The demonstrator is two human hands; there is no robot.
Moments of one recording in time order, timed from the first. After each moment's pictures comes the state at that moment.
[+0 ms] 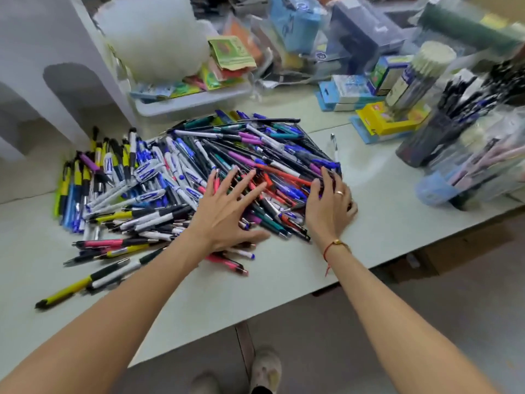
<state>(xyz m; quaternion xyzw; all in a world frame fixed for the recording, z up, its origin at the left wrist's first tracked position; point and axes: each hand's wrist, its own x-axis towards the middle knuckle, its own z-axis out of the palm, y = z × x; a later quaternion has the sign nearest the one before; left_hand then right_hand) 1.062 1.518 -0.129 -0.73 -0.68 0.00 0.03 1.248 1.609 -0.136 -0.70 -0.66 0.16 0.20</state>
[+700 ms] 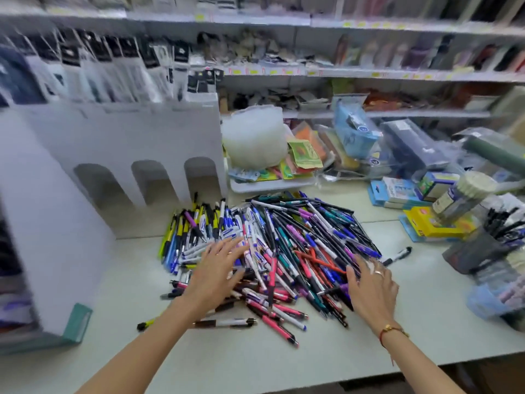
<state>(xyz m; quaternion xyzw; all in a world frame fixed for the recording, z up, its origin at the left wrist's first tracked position) 0.982 1.425 -0.069 -0.58 -0.79 -0.18 -0.06 1.243 1.596 -0.081 -0.61 -0.78 0.11 0.02</state>
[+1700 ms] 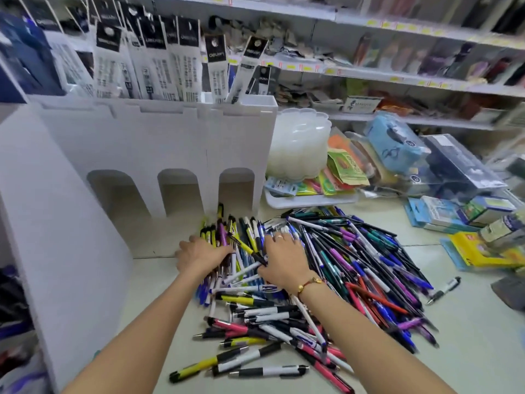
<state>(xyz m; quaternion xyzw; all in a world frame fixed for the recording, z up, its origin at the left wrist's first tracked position) 0.837 1.458 -0.070 -0.16 -0.94 -0.13 -0.28 0.977 1.548 -0.047 -0.33 -0.94 0.06 -0.11</state>
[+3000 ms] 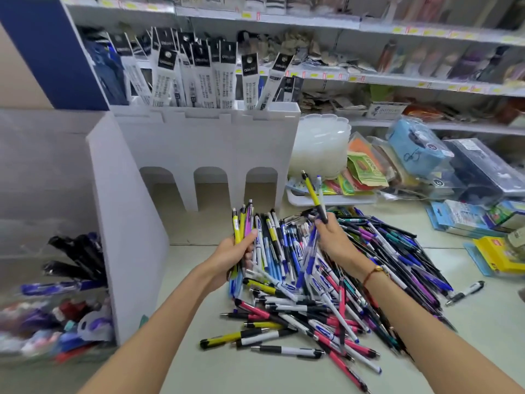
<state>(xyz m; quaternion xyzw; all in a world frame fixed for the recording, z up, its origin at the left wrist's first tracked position) 0.871 1.411 -0.029 -0.14 -0.63 -0.57 -0.51 1.016 1.571 -0.010 -0.40 -0.76 0.50 0.11</state>
